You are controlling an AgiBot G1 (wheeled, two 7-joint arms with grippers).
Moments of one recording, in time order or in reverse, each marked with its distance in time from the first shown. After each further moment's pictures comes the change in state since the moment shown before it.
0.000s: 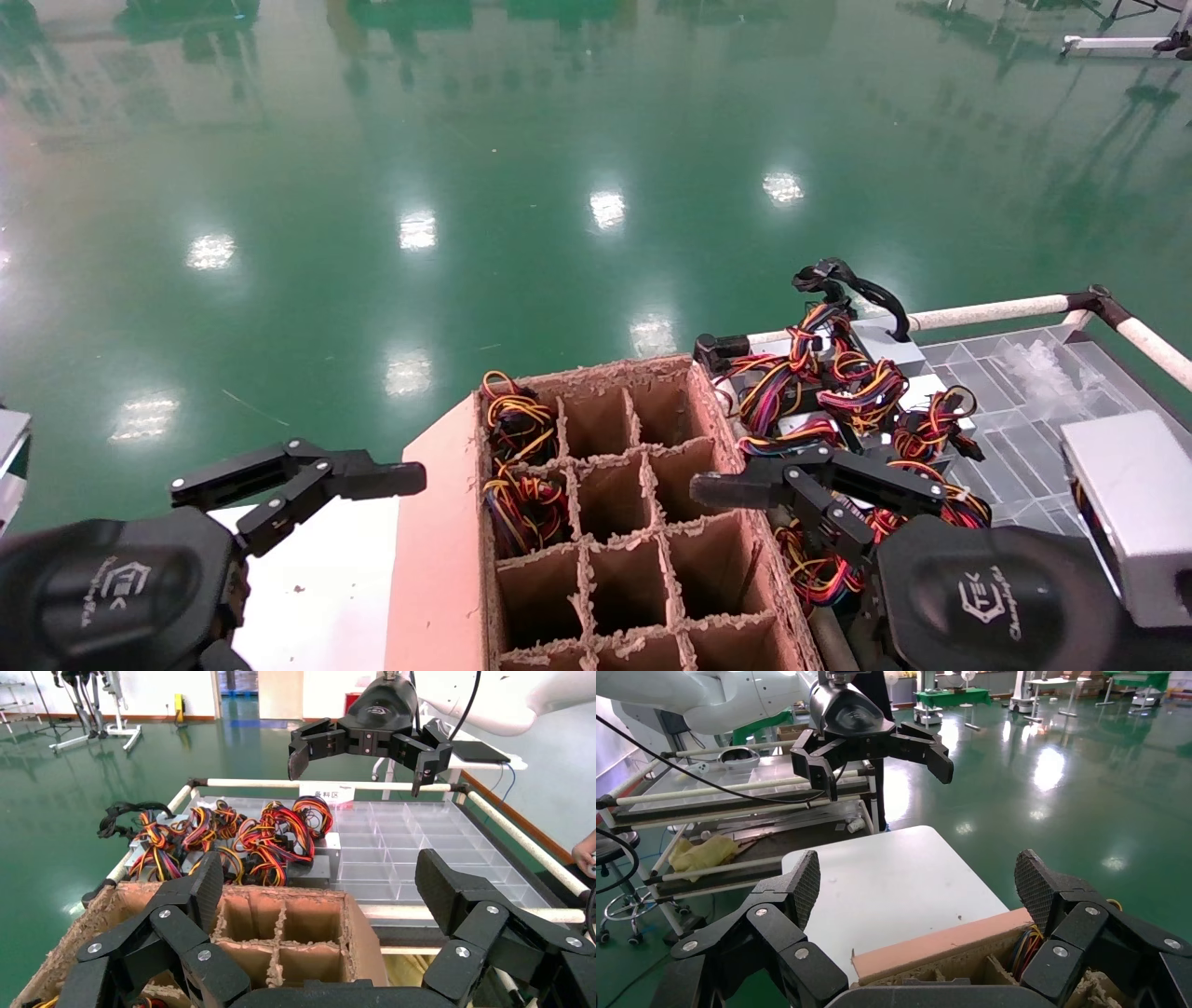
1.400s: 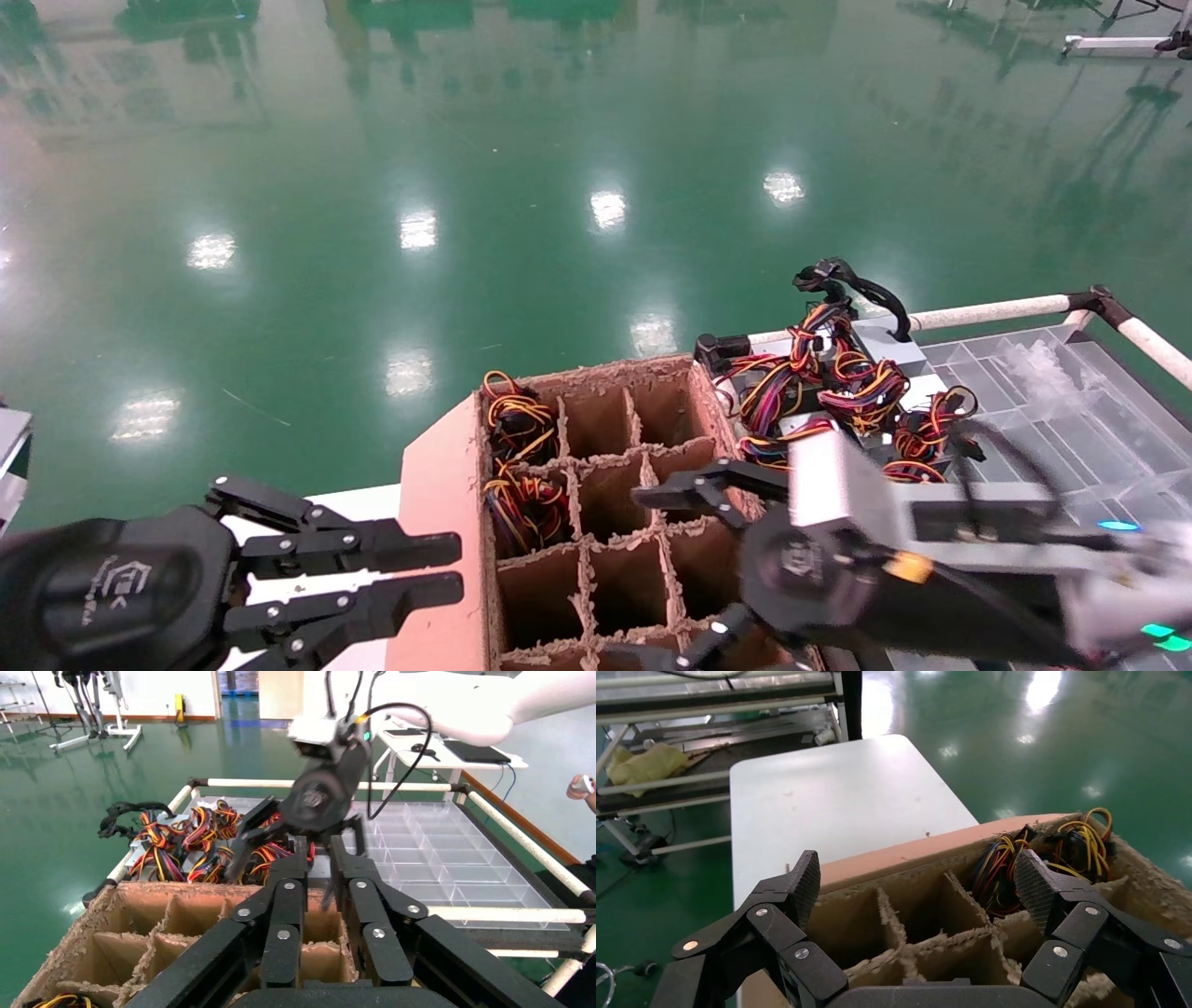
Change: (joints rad) left arm 0.000 0.000 0.000 0.000 0.000 0.000 0.000; right arm 0.176 -0.185 -0.169 -0.143 -0.359 0.089 -0.040
